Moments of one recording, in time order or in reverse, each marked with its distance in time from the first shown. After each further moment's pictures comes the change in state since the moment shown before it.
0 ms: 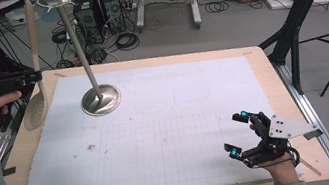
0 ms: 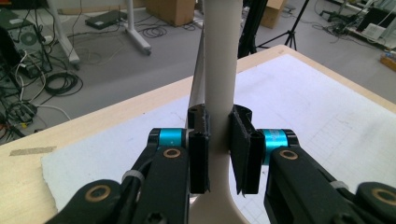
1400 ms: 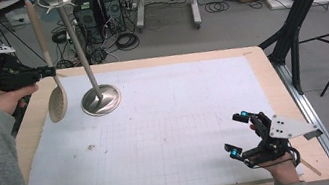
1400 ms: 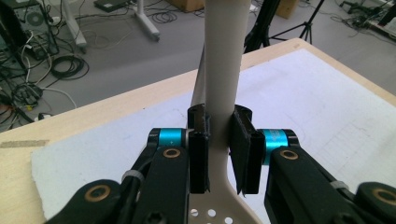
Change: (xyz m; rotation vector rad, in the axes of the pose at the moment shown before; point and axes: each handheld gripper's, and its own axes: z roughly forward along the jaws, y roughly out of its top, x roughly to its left) left arm -0.008 0.008 0.038 0.057 0.059 -0.043; right arm 0.000 0.000 -0.001 -0.005 0.004 0.002
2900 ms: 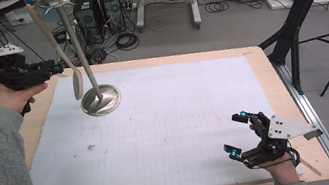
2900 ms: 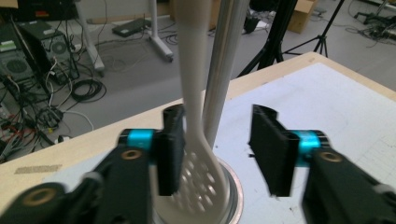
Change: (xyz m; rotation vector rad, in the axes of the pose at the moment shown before) left arm -0.005 -0.003 0.014 -0.111 0.030 0.062; right arm 0.001 0.002 0.001 0.016 0.004 -0.016
